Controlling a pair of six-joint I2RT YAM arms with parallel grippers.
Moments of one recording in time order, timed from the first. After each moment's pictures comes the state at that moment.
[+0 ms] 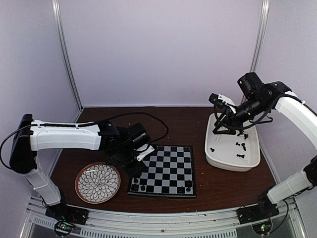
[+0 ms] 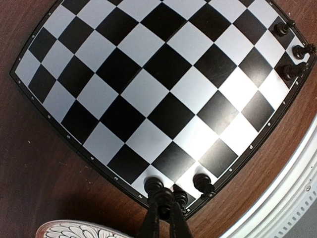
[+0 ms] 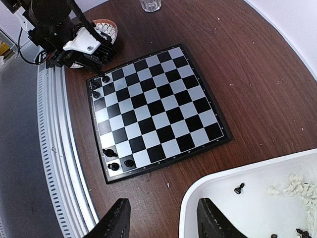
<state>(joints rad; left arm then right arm) -1.06 1.66 1.23 -0.84 -0.03 -0.14 0.39 1.34 1.45 -1.13 -0.58 -0.57</state>
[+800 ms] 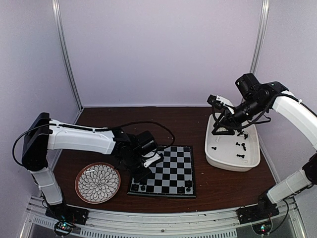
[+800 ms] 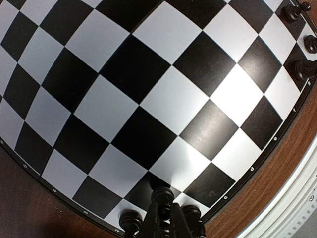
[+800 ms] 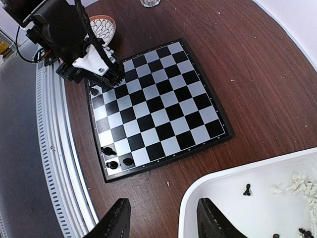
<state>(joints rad) -1.06 1.79 1.23 -0.75 0.07 -0.12 0.39 1.38 1.45 -1.13 -0.58 -0.57</state>
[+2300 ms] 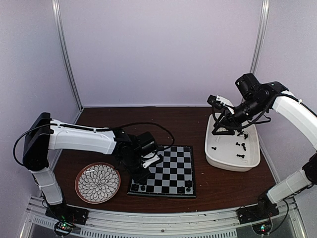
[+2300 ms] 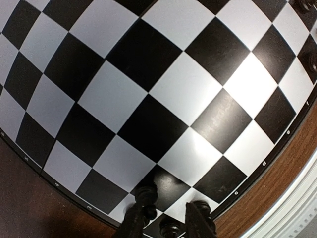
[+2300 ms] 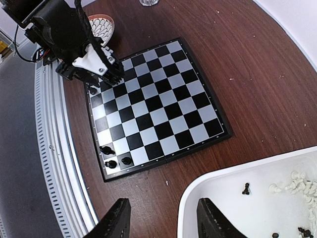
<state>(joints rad) -1.06 1.80 1.24 -0.78 0.04 -0.12 0.39 1.38 1.45 -1.13 -0.57 -0.57</state>
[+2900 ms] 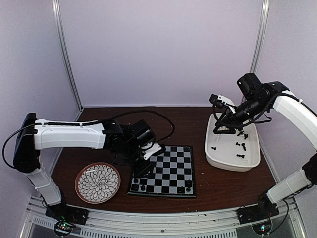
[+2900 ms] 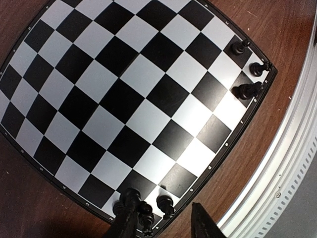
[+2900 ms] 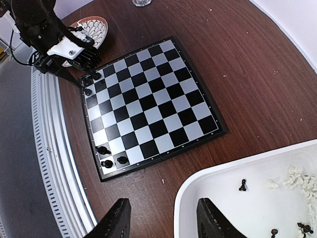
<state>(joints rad) -1.06 1.70 1.29 -0.77 0.12 -0.13 0.37 1.38 1.45 -1.13 -0.57 -0.57</state>
